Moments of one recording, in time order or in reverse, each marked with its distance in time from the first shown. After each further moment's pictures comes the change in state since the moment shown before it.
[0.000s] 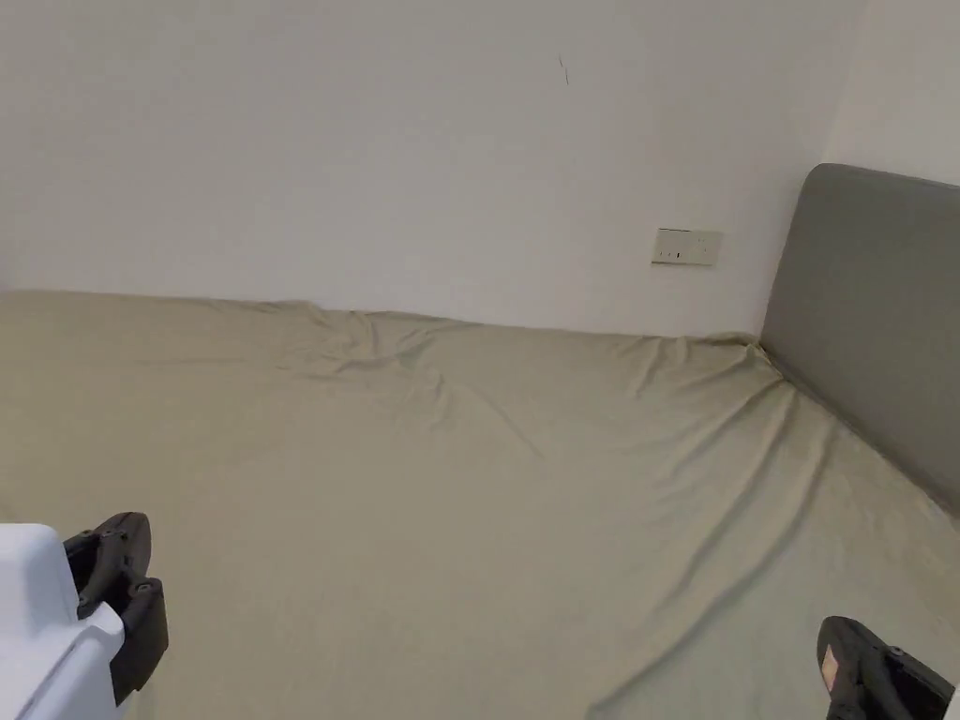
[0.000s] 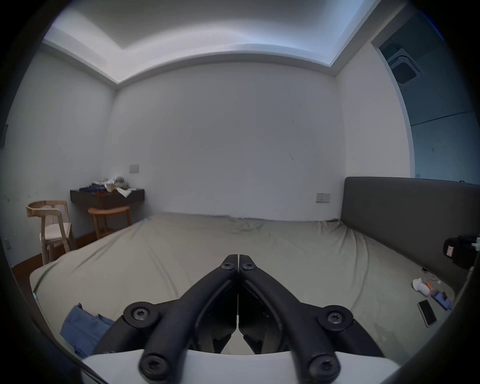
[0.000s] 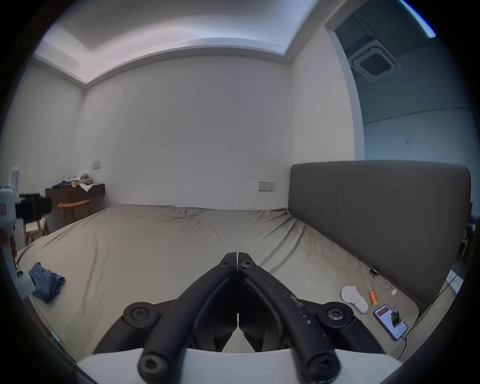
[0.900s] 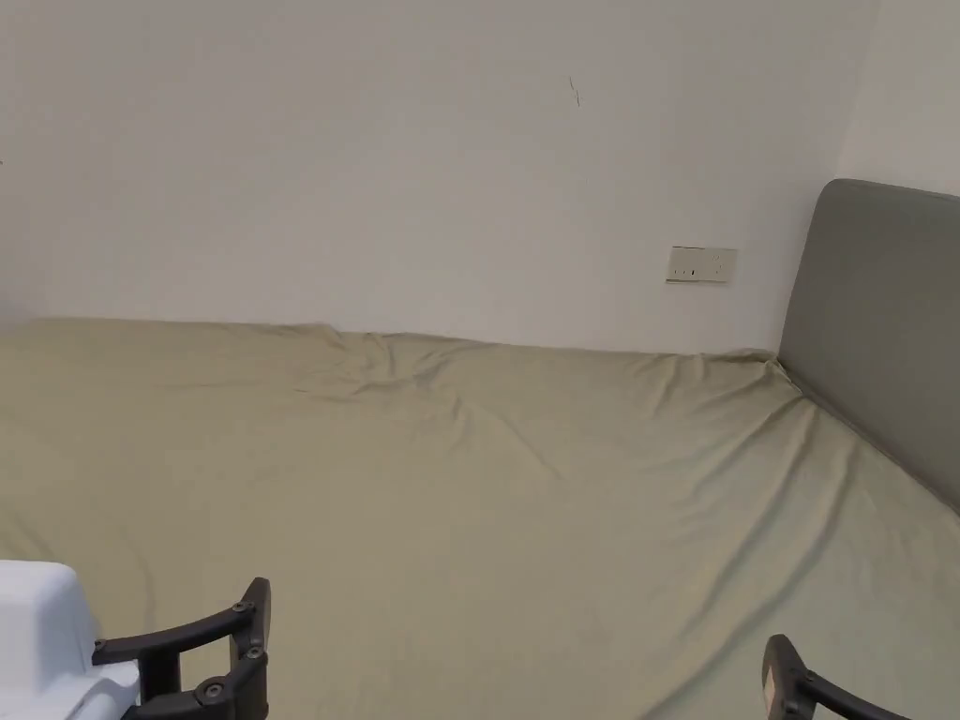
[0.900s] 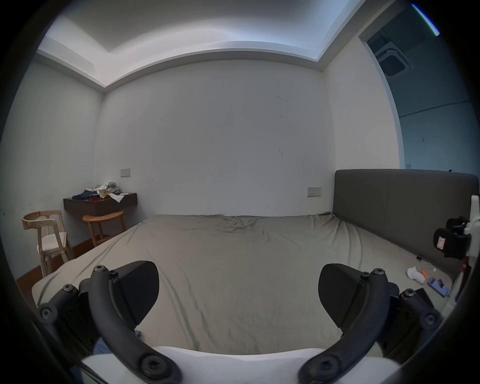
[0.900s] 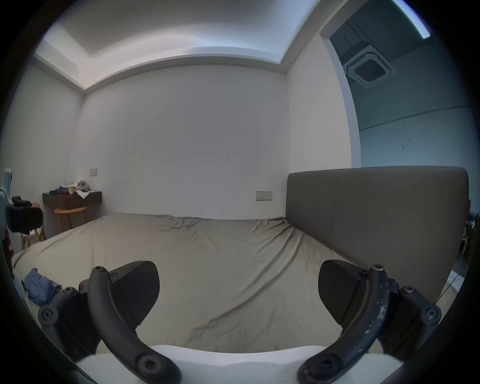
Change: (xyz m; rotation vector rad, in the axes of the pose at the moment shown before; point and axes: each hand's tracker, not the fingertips) left arm 0.000 0.017 0.024 0.007 -0.053 -0.045; right arm 0.002 0.008 -0.006 0.065 0.001 -0.027
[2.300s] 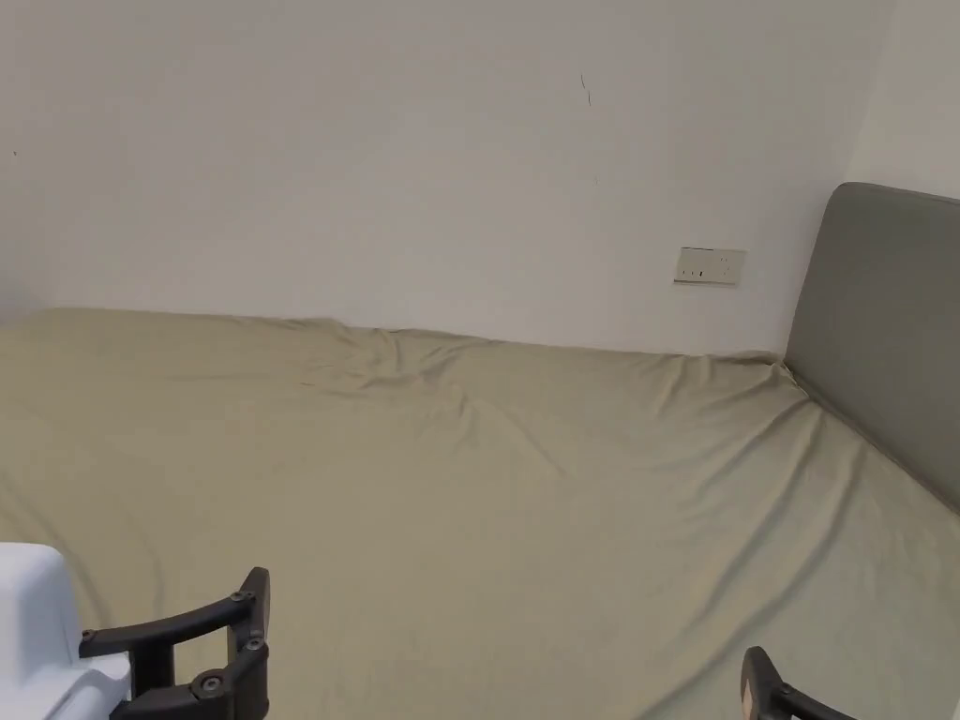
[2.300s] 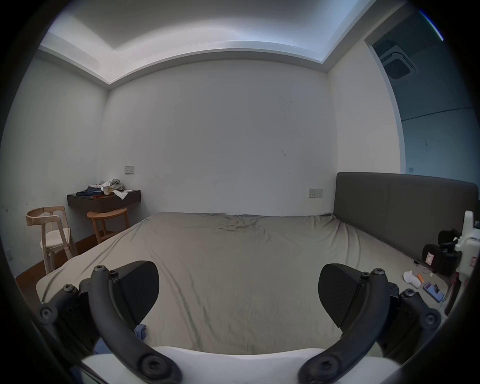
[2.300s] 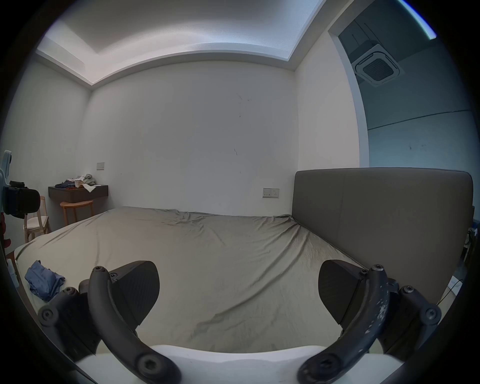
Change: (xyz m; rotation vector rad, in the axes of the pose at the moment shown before) left arm 0.001 0.014 0.020 -0.012 0.032 0.007; right arm -0.015 -0.003 0.003 -0.020 0.030 0.065
